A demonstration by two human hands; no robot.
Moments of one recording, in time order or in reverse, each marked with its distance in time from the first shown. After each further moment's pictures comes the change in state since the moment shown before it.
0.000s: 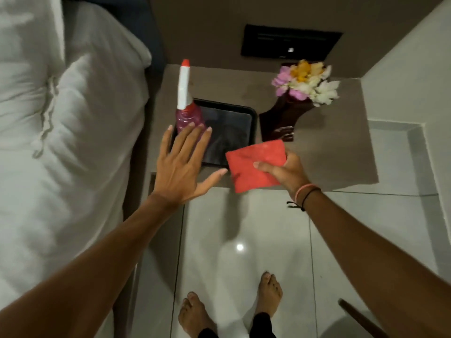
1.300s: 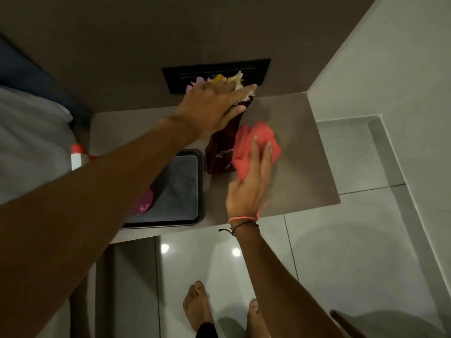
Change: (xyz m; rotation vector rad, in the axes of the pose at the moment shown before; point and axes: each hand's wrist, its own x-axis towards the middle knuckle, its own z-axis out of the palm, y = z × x) left_hand 0.312 0.083 0.065 -0.080 -0.417 0.386; right_hand 0.071 -0.030 -0.011 -0.348 0.717 -0.299
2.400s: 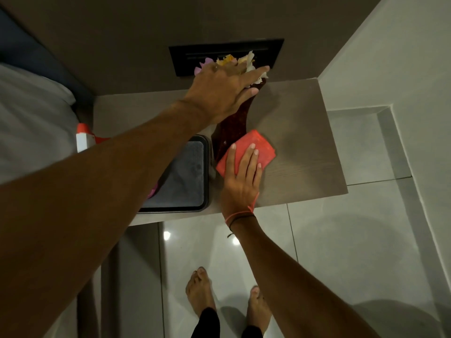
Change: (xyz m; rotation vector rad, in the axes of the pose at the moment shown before) left_hand -0.004 0.008 -0.004 -0.027 -0.011 -0.034; right_hand -0.036 0.067 0.056 -0.726 -0.080 -0.277
